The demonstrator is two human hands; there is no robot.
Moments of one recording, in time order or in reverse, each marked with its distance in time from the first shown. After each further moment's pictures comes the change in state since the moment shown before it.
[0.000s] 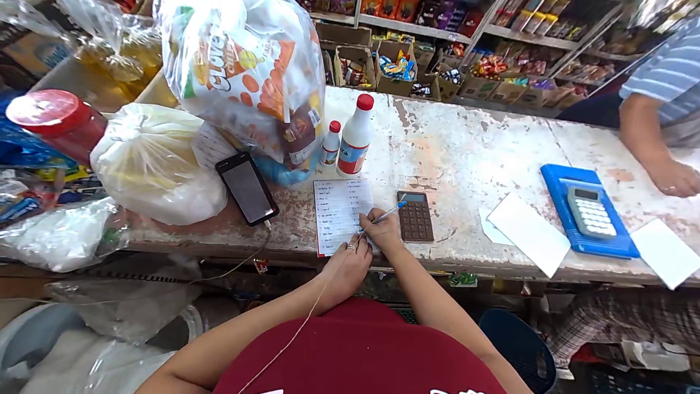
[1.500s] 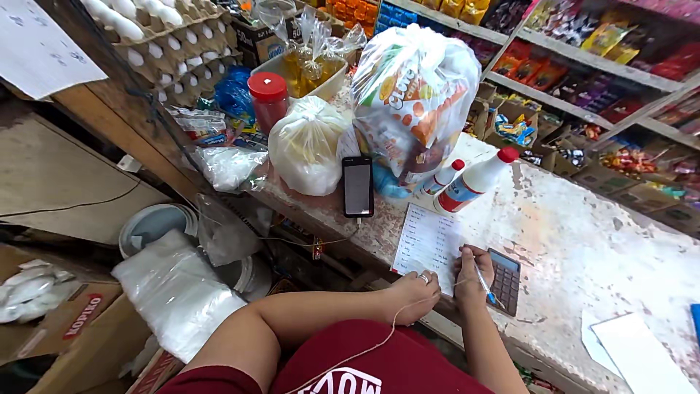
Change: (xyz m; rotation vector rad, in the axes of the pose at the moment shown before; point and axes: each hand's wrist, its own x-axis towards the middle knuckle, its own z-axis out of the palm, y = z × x) left_hand -0.021 -0.007 0.005 -0.104 0.110 0.065; right_hand 0.002 0.007 0.002 0.285 0.182 -0.055
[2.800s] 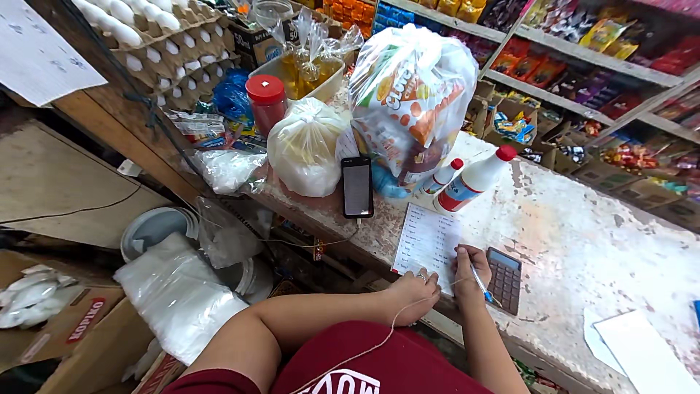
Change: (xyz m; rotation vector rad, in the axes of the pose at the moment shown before) left_hand -0.001 0.002 -0.009 -0.040 -0.111 -0.065; right_hand 0.002 0.012 -0.001 -0.043 -0.056 -0.089
